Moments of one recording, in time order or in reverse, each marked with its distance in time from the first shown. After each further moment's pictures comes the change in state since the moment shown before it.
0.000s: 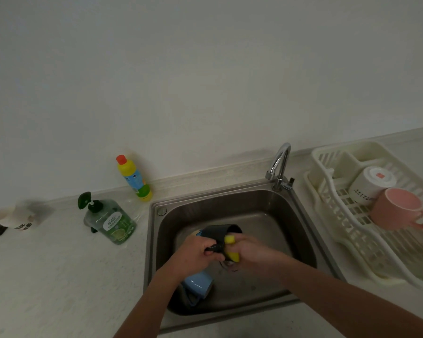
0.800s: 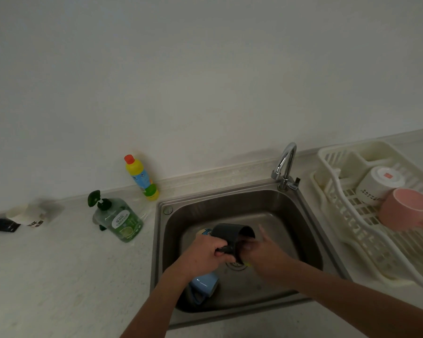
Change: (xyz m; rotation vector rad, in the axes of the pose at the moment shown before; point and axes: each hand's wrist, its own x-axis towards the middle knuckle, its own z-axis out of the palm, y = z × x) left_hand -0.003 0.013 0.001 0.032 -0.025 0.040; right_hand -0.008 0.021 -0.031 -1.423 0.164 -0.621
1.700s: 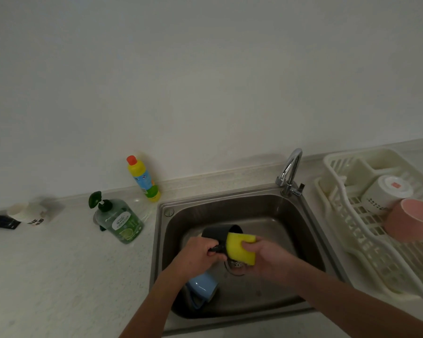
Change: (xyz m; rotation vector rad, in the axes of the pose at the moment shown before) left_hand 0.002 -0.018 -0.010 0.015 0.058 -0.132; right_hand 0.021 -0.014 -0.018 1.977 -0.068 0.893
